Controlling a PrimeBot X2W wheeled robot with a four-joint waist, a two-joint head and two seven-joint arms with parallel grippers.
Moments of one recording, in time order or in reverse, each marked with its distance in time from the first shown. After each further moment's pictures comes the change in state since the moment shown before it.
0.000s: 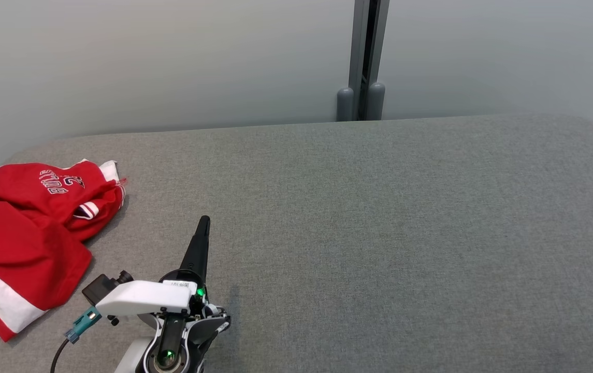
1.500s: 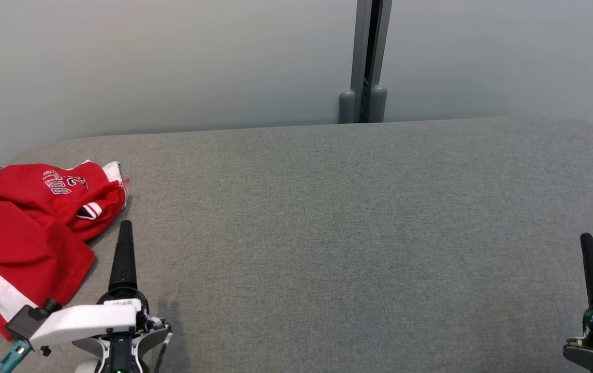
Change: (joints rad) left arm 0.102 -0.003 0.252 -0.053 0.270 0.005 -0.056; right arm -0.114 0.022 0.221 0.068 -0.453 -0.001 -0.205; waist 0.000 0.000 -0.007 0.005
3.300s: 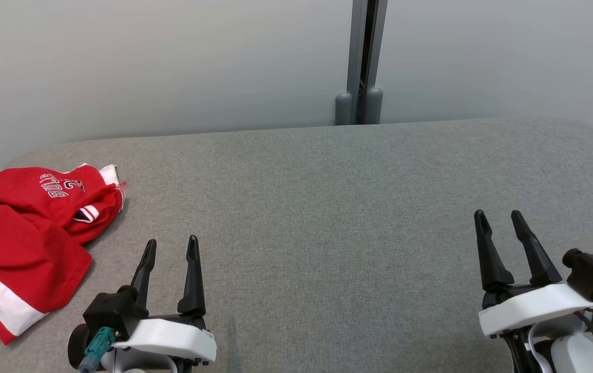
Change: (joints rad) left arm 0.087 0.002 -0.128 -0.140 1.072 0.258 -0.061; right arm -0.102 0.015 0.270 0.029 -0.857 0.000 -0.216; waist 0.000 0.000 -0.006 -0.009
